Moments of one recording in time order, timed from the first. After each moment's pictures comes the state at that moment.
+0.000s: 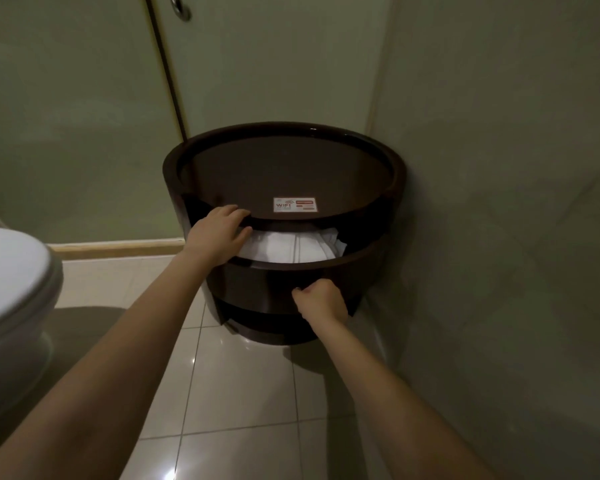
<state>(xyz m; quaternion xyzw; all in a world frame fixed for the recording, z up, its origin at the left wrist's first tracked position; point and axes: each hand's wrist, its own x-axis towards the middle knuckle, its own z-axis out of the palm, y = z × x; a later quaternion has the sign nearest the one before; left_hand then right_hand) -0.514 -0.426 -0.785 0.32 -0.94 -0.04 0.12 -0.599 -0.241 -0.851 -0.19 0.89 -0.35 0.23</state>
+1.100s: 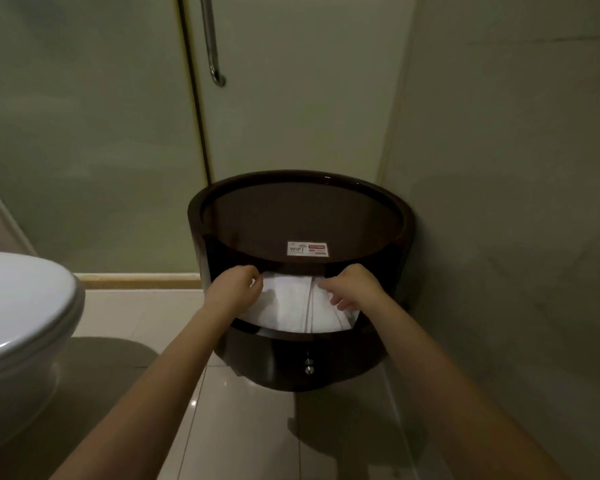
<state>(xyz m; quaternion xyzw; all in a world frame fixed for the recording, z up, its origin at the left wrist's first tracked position) -0.505 -0.406 -0.796 0.37 -0.91 -0.13 0.17 -0.658 -0.250 -0.744 -0.24 0.86 -0.33 0.31</state>
